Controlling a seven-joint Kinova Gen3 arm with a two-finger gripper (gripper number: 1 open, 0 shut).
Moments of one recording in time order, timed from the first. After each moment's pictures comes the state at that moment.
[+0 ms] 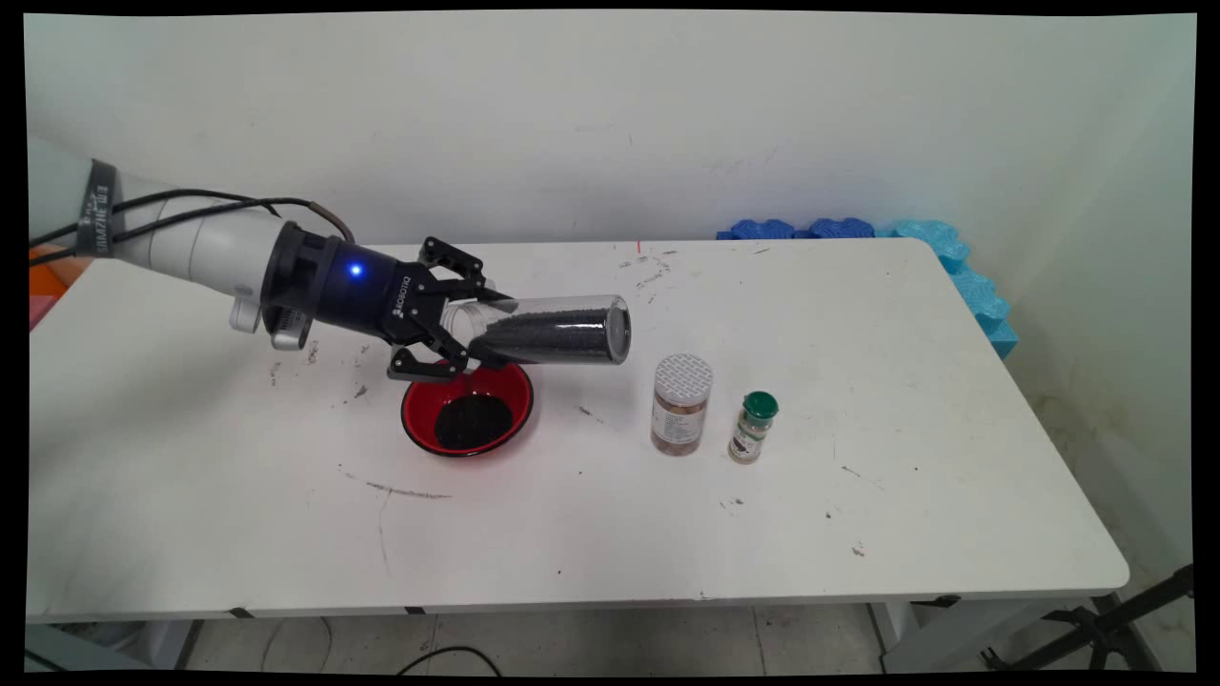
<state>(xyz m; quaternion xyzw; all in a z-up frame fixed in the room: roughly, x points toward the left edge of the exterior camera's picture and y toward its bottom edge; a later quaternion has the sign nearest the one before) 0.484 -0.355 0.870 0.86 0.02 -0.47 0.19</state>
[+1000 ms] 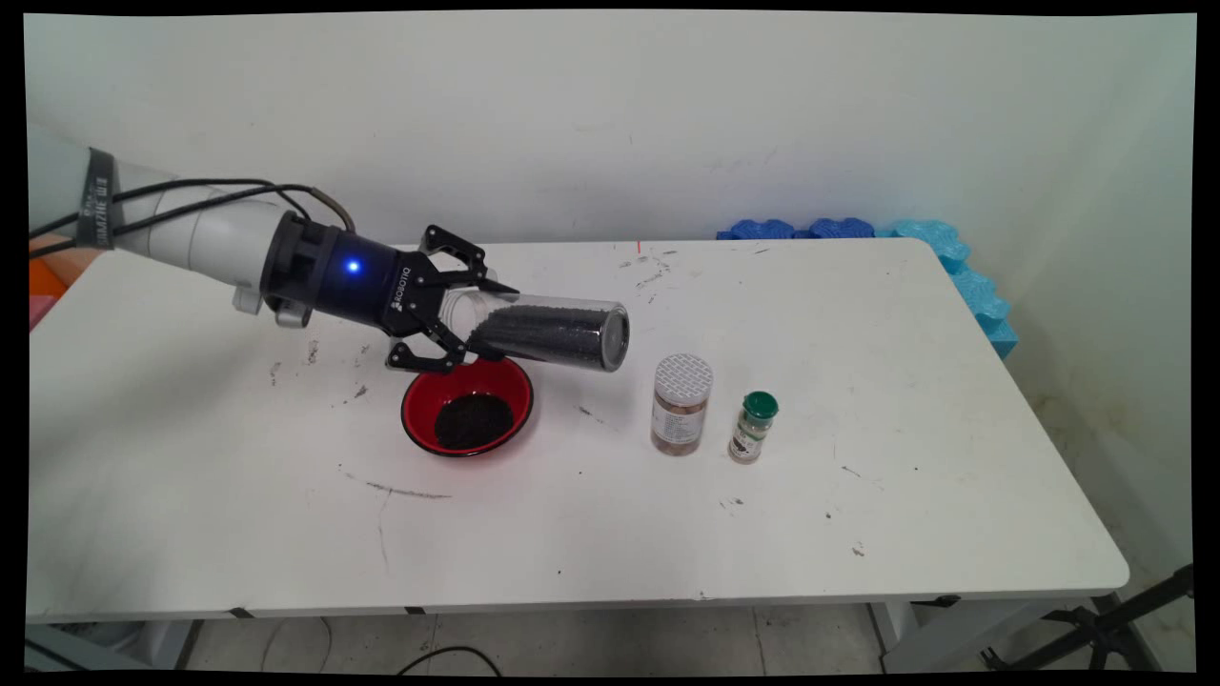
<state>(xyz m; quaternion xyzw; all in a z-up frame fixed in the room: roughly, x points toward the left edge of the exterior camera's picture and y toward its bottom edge) 0.486 -0.361 0.879 0.87 -0.06 -0.44 0.23</state>
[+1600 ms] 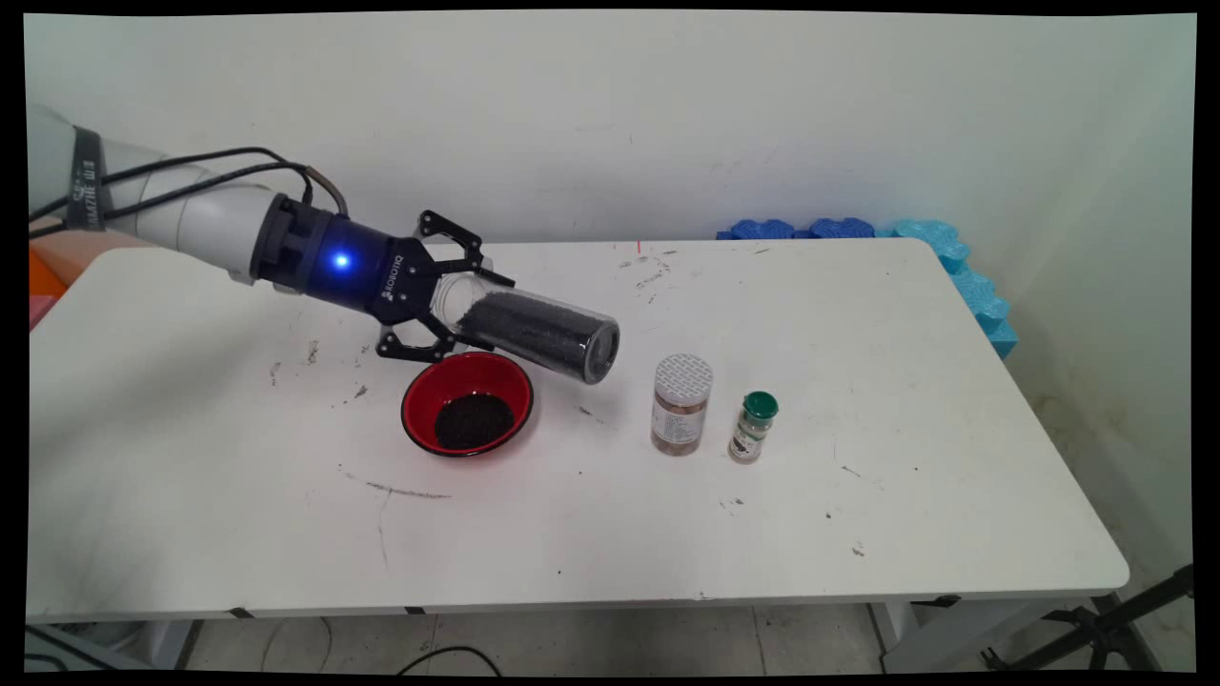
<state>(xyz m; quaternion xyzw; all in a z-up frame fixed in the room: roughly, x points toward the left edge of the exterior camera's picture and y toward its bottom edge) 0.490 -0.365 0.894 0.86 -0.16 -0.40 0.28</state>
